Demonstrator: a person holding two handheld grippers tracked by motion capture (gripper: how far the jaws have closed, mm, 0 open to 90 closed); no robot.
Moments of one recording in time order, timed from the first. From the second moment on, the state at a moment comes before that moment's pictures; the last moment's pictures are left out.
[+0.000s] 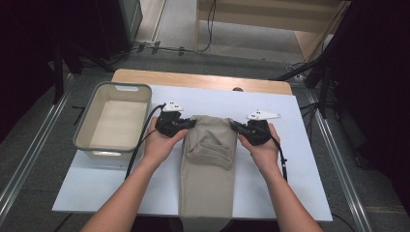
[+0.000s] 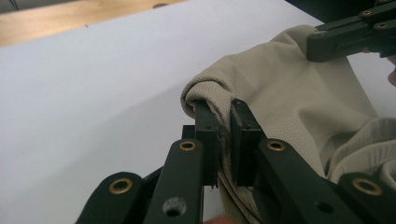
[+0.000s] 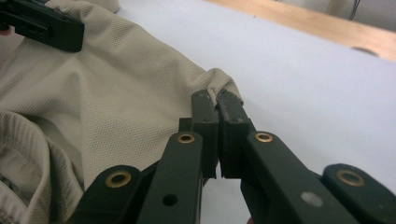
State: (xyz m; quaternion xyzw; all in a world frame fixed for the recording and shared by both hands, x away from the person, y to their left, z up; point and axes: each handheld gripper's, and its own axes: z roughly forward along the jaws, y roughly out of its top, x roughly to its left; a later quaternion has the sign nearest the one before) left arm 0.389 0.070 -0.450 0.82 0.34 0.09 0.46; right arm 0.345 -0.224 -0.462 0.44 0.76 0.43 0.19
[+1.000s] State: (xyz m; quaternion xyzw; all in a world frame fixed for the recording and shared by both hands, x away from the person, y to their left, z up) left arm 0.446 0.057 -0.441 0.80 0.37 0.08 0.47; right arm 0.411 -0.240 -0.460 0.51 0.73 0.43 0.16
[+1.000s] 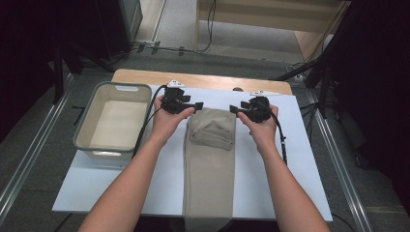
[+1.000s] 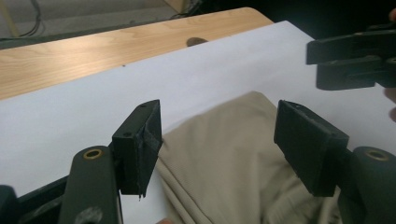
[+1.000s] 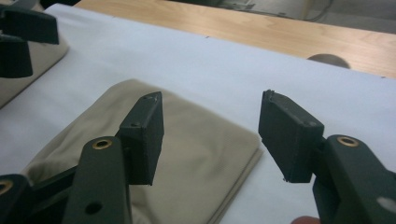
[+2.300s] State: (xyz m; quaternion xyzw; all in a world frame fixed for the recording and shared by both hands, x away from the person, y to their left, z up) left arm 0.370 0.049 -0.499 0.86 0.30 0.05 0.41; right arm 0.320 -0.207 -0.518 0.43 0.80 0.40 0.14
